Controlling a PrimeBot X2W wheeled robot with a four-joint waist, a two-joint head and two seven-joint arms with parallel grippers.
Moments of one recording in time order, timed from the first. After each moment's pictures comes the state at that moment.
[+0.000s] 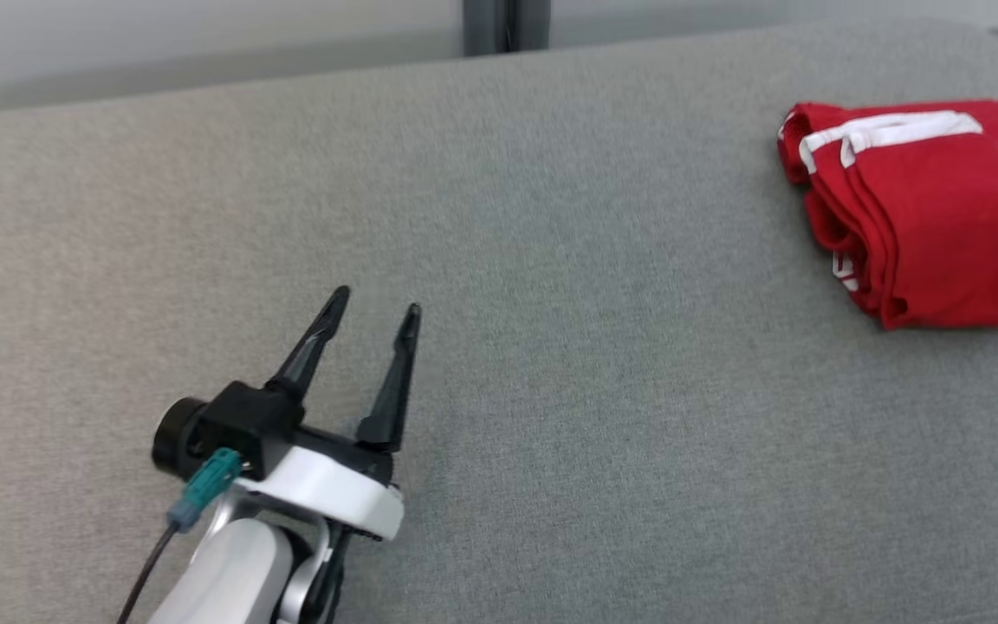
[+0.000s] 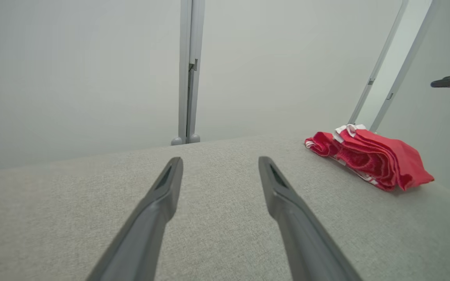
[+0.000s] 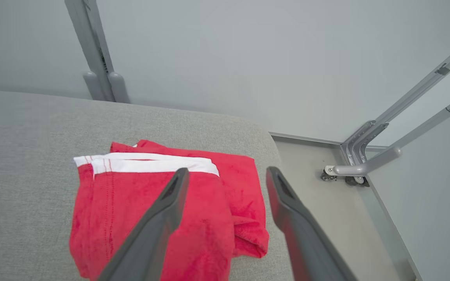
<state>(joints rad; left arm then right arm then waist) -0.28 0.20 -0.45 0.11 -0.41 0.07 -0.21 -1.06 -0.75 0.77 0.84 0.84 0.13 0.17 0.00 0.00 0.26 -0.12</state>
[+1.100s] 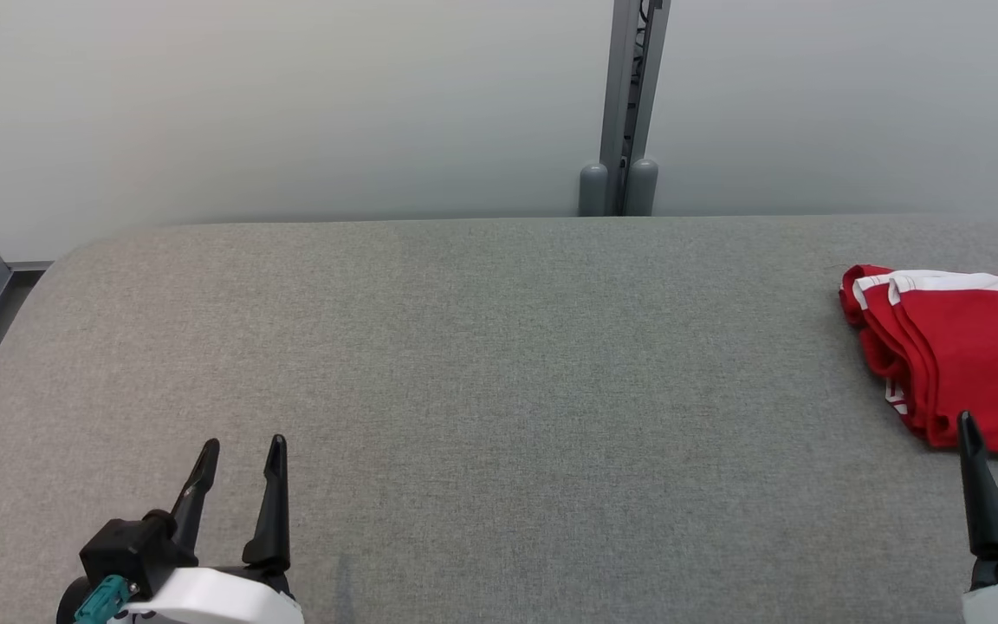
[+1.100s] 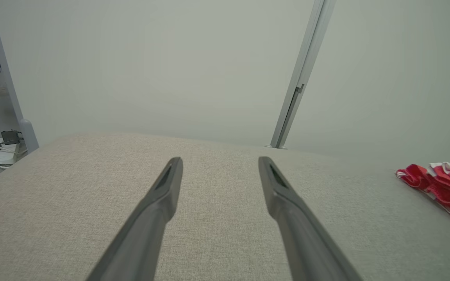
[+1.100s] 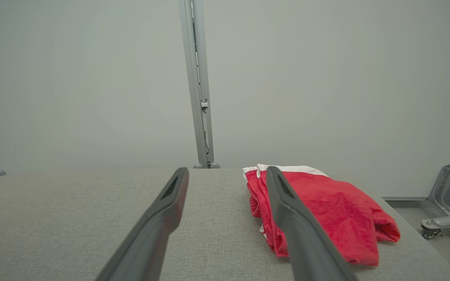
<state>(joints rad) -0.01 0.26 -0.30 0.12 -0.55 0.13 -0.24 0.08 -0.32 -0.05 0.02 0.40 0.13 -0.17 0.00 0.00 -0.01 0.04</state>
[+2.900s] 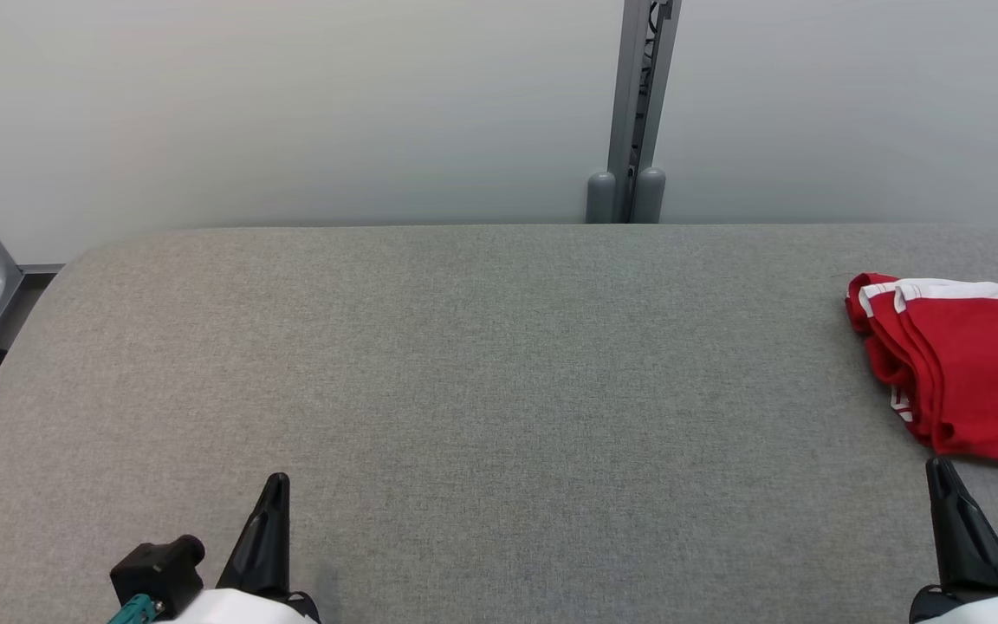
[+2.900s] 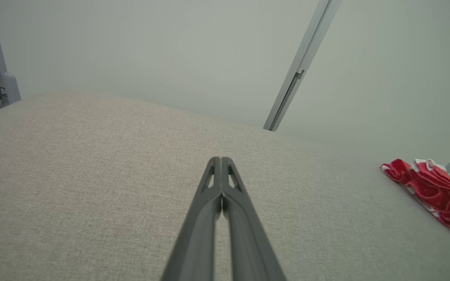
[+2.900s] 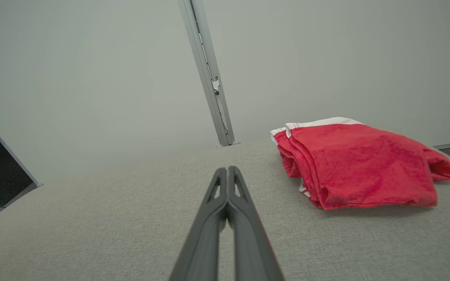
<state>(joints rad) 0.03 0.18 -0.29 0.21 -0.59 0.07 -0.23 0.14 -0.18 -0.01 0.03 0.46 0.13 -0.15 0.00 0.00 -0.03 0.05</state>
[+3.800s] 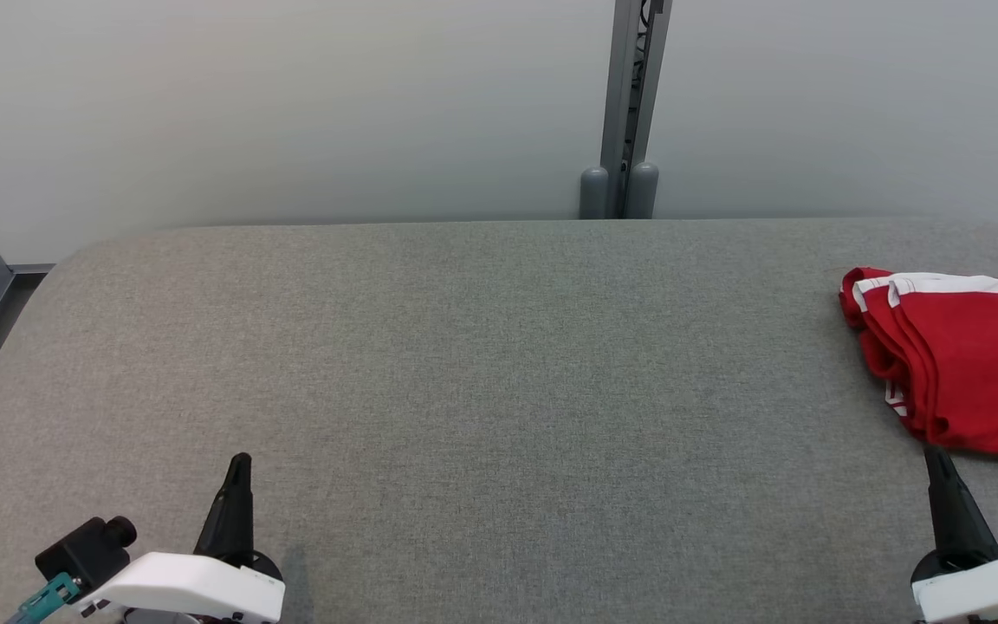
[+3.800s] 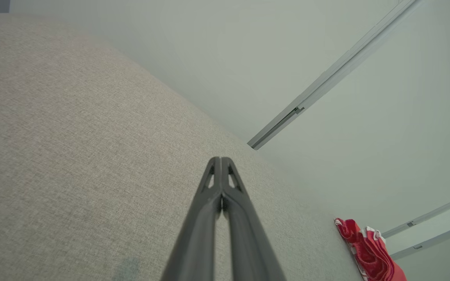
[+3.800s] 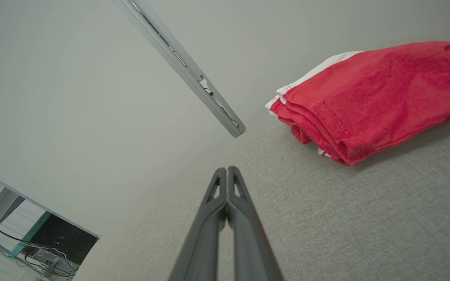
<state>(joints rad) -0.01 0.14 -0.16 0.22 -0.92 0.01 -0.12 0.06 -0.14 -0.04 0.10 0.84 0.13 -0.07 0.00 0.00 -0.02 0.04</state>
